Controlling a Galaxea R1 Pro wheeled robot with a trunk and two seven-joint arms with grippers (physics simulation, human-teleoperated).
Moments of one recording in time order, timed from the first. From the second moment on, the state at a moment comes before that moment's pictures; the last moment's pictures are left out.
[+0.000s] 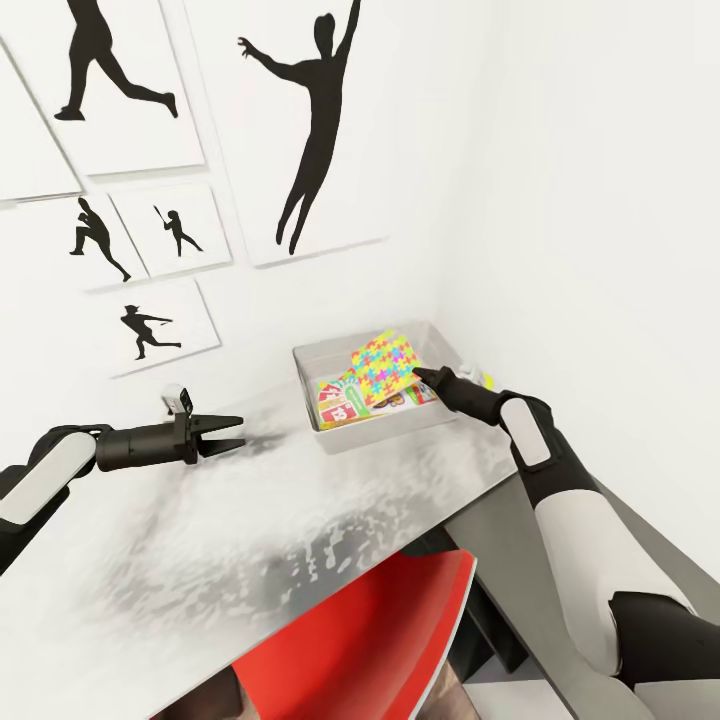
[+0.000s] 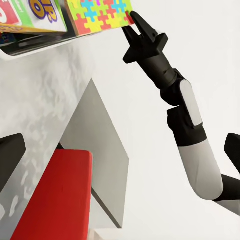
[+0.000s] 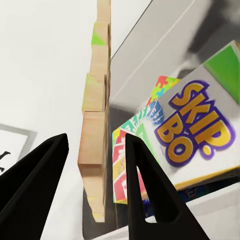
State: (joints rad) left arm -0.82 0.61 -0.38 -1.15 1.30 1.04 -0.74; right arm -1.01 -0.01 -0.07 -0.83 -0.76 0.69 0.29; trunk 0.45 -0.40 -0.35
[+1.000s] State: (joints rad) left arm -0.82 0.61 -0.38 -1.15 1.30 1.04 -0.74; right arm -1.01 -0.02 -0.07 -0.81 -0.76 0.68 0.29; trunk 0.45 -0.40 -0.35
